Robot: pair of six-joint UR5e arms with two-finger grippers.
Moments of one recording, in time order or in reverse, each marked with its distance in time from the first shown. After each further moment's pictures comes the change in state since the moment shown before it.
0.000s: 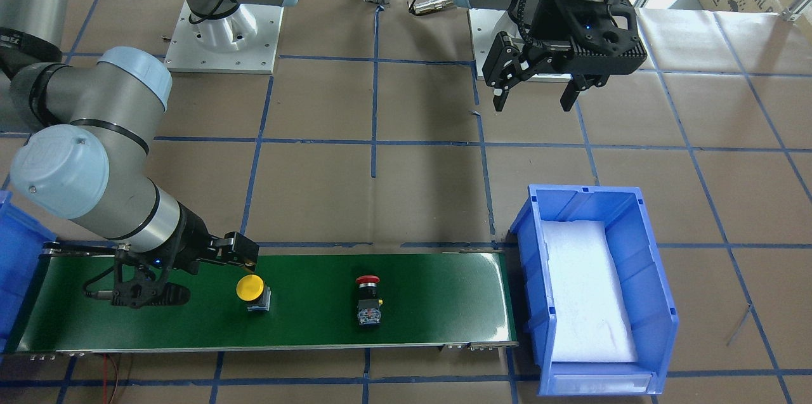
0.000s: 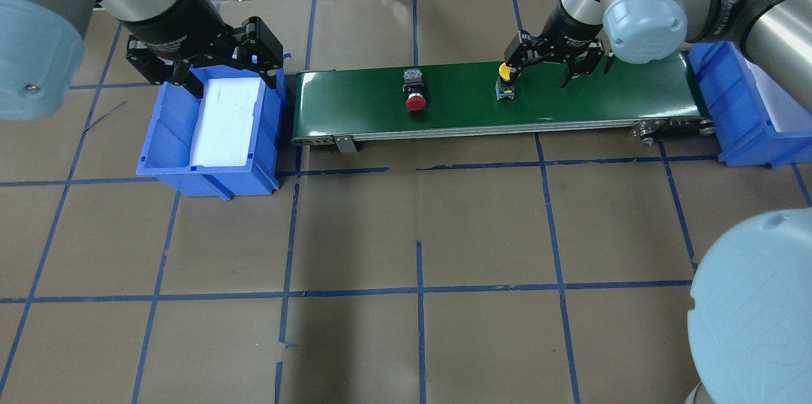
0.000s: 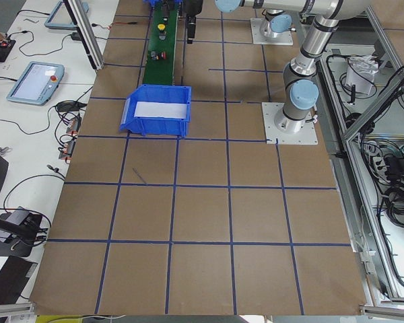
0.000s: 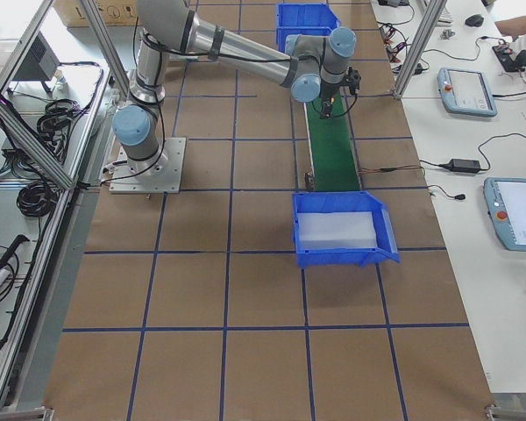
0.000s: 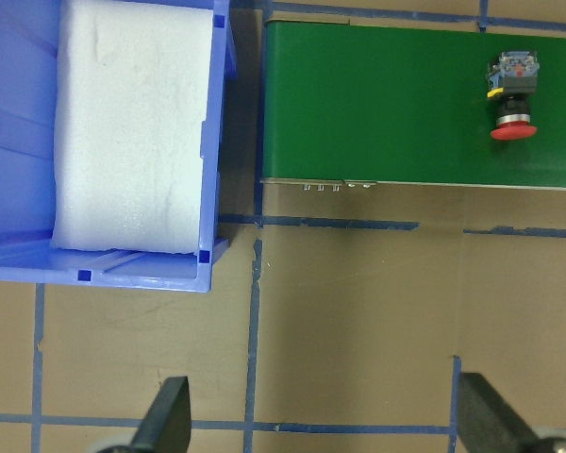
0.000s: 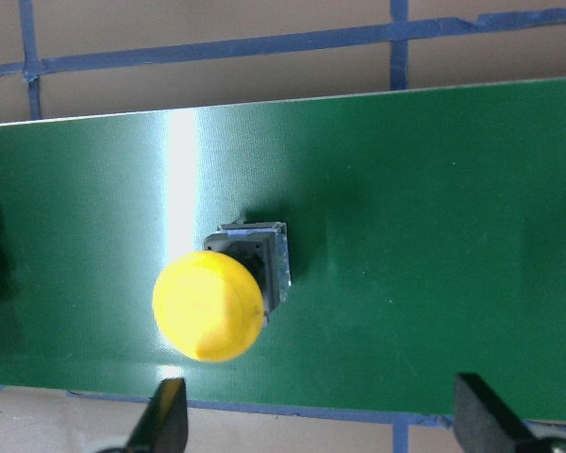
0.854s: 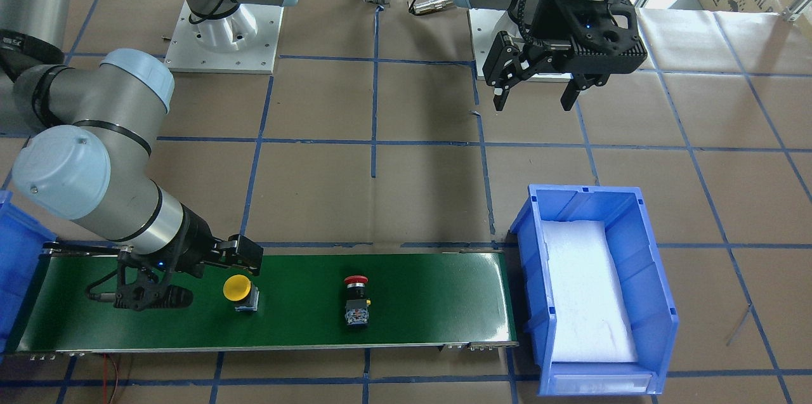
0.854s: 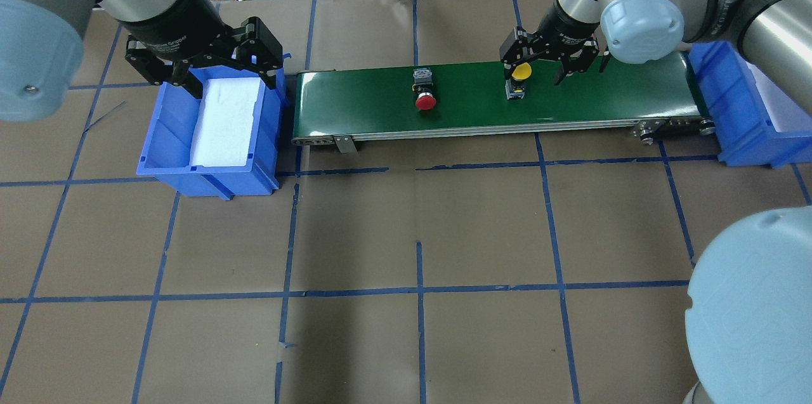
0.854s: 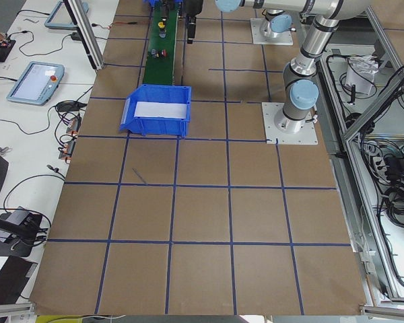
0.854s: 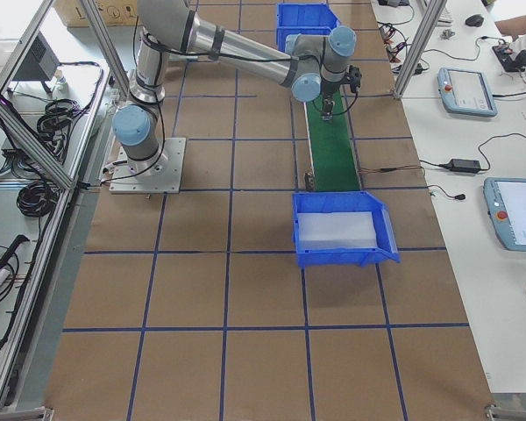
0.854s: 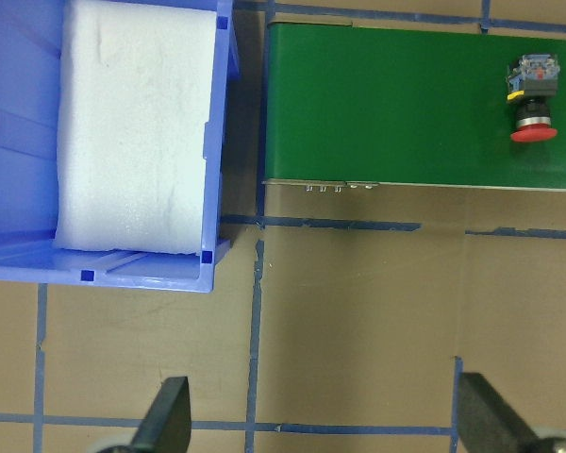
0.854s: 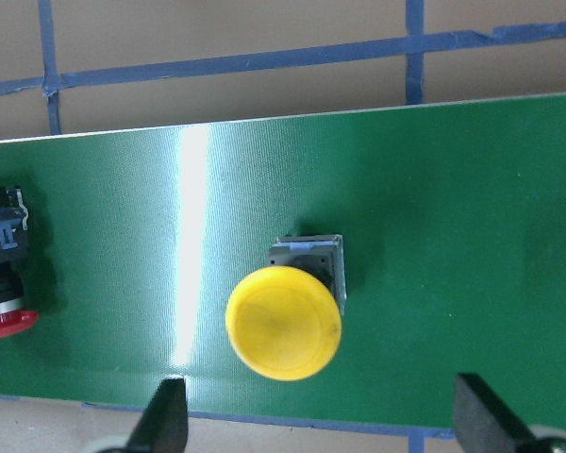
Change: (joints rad) left arm -0.001 0.002 -0.002 0.000 0.002 0.000; right arm 0.004 0.009 -0.005 -0.022 0.010 0.013
